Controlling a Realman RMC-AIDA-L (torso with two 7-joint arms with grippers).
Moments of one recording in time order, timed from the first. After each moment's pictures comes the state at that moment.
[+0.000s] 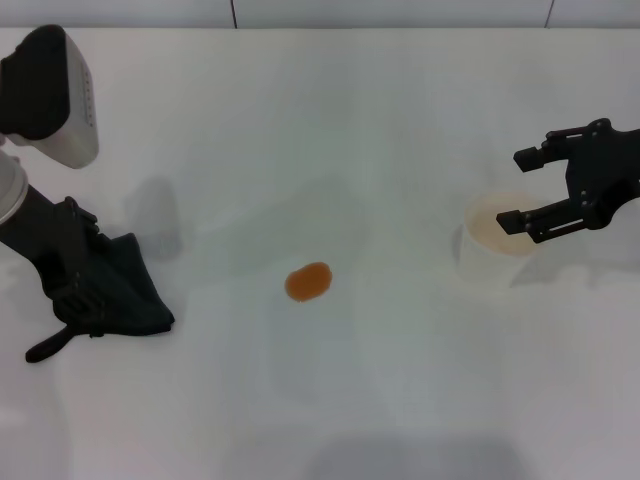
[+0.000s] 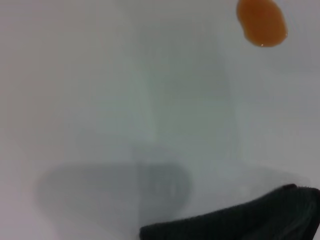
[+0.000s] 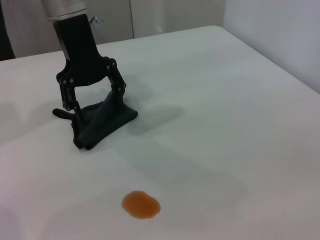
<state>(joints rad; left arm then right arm) -0.76 -2.02 1.06 0.93 2.78 1.56 -1.67 0.48 2.01 -1.01 -1.27 -2.11 -1.60 1.78</state>
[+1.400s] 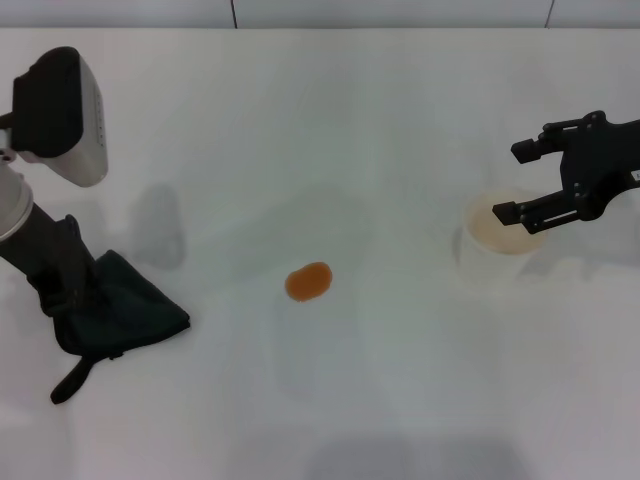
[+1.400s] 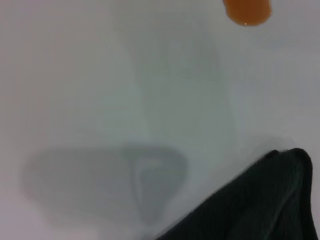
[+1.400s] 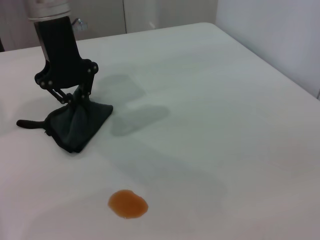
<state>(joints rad) -0.77 -2.03 1.07 0.91 2.83 1.58 -1.69 0.49 2.01 -1.03 -1.26 -2.13 -1.56 1.78</state>
